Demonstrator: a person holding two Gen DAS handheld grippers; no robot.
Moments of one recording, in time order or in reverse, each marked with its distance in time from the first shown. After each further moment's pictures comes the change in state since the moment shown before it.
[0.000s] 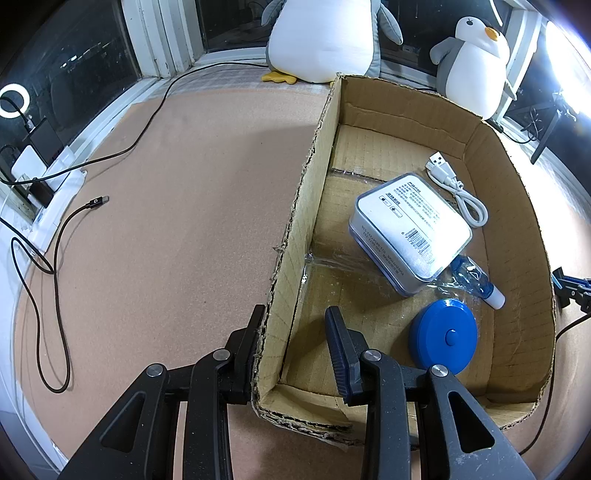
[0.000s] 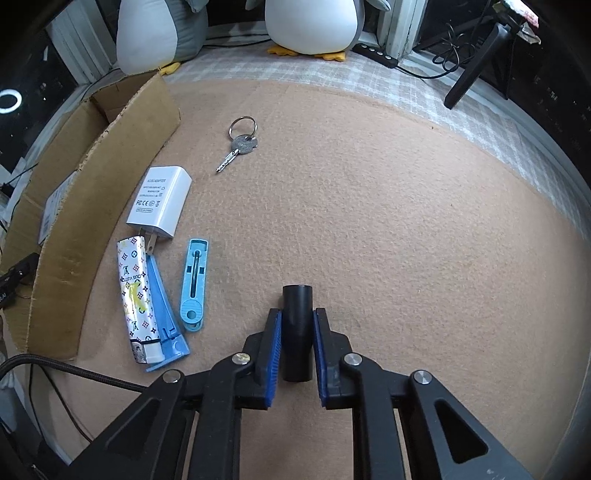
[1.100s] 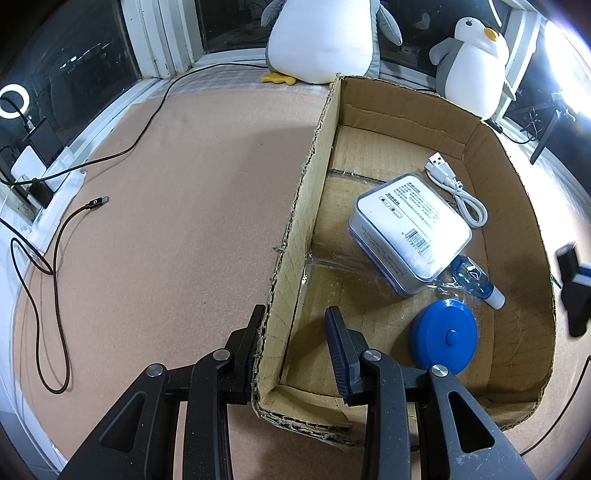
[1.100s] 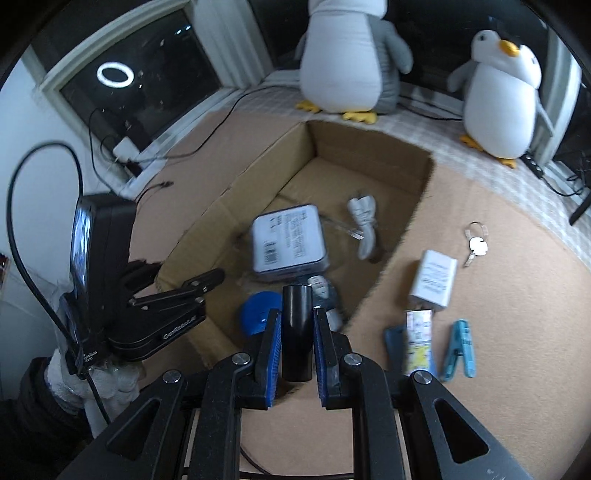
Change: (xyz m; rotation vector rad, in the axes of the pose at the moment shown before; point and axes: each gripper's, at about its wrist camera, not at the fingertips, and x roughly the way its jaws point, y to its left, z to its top) left arm 0.000 -0.002 0.000 0.000 -0.004 0.000; right arm -0.064 0.170 0.011 -0.244 -0.117 0.314
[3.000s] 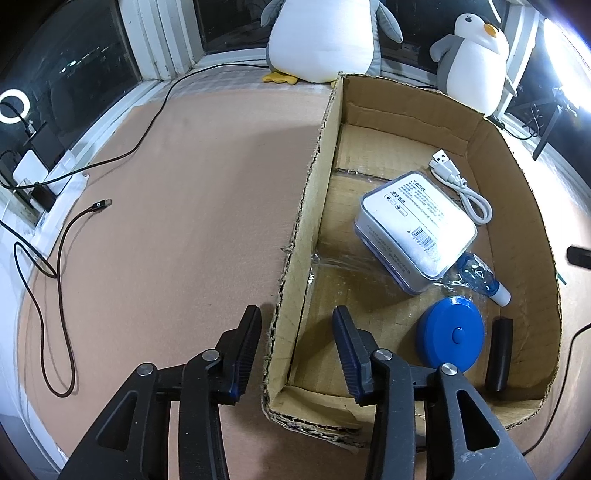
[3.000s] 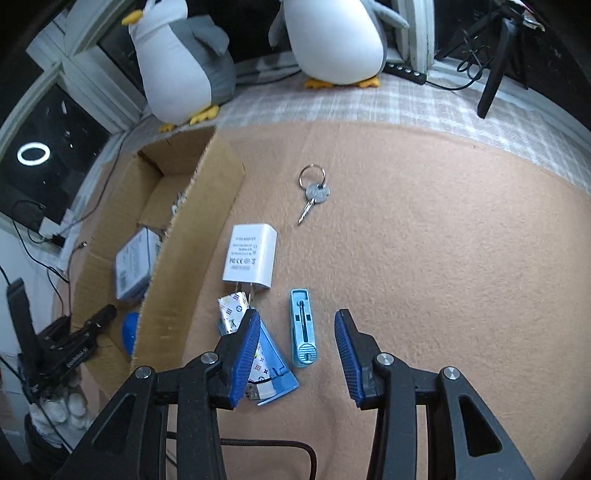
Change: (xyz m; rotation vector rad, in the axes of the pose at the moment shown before) left arm 0.002 0.004 0.001 0.012 0.000 0.014; right arm 0.001 -0.147 -0.030 0.351 0.028 -0.107
